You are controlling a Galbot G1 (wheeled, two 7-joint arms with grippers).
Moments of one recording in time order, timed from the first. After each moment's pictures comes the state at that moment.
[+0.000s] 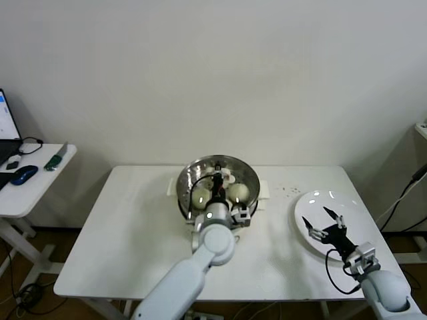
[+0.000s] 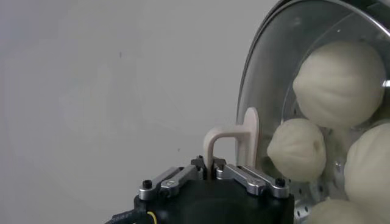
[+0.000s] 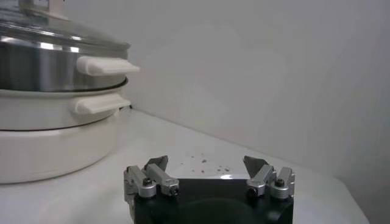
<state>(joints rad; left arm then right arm) 0.75 -1.46 0.21 -1.58 1.43 0.74 0.25 -1.28 0.98 0.56 1.54 0.32 0.06 -0.30</state>
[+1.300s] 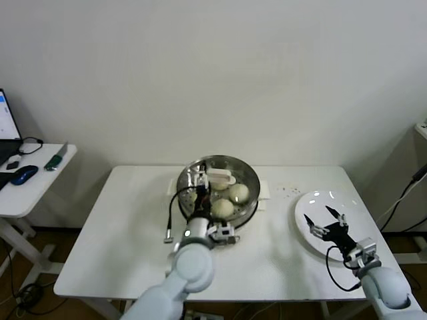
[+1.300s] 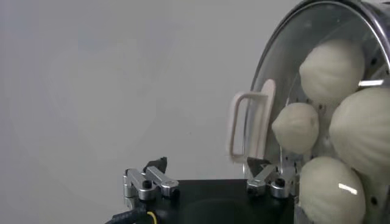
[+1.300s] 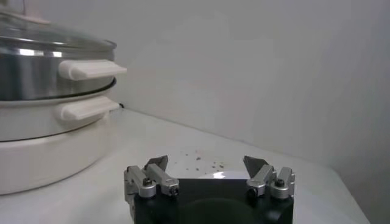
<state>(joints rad) 0.92 -1.32 0.17 -1.88 1.33 0.74 0.25 -1.27 0.99 0.57 1.56 0.35 -0.02 -0.29</state>
